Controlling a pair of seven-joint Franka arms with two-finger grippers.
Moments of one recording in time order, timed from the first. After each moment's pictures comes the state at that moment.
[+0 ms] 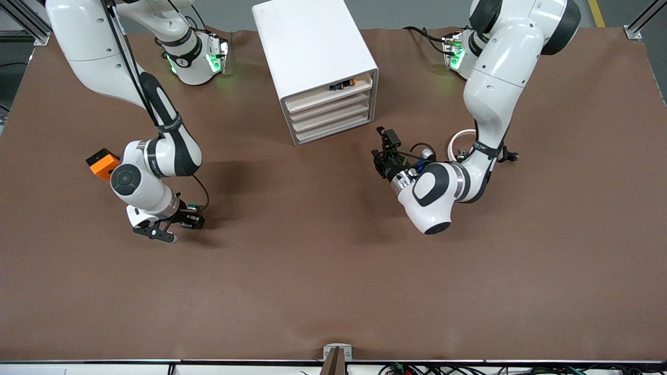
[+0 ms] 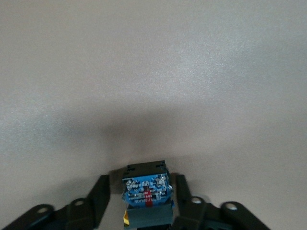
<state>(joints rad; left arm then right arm) -0.39 0.87 -0.07 -1.48 -0.80 1.37 -1.99 0.18 0.54 -0.08 -2.04 0.06 2.62 0.34</state>
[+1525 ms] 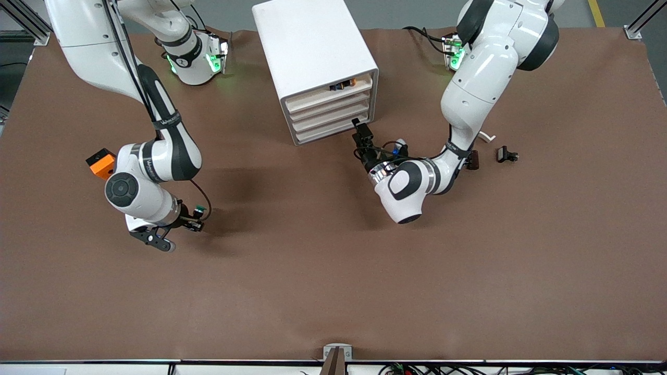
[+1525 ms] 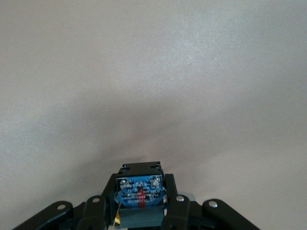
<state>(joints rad) -0.42 0.97 -0.15 -1.50 -0.89 1.38 -2.16 0.22 0.52 -0.08 -1.89 0.06 2.39 0.53</state>
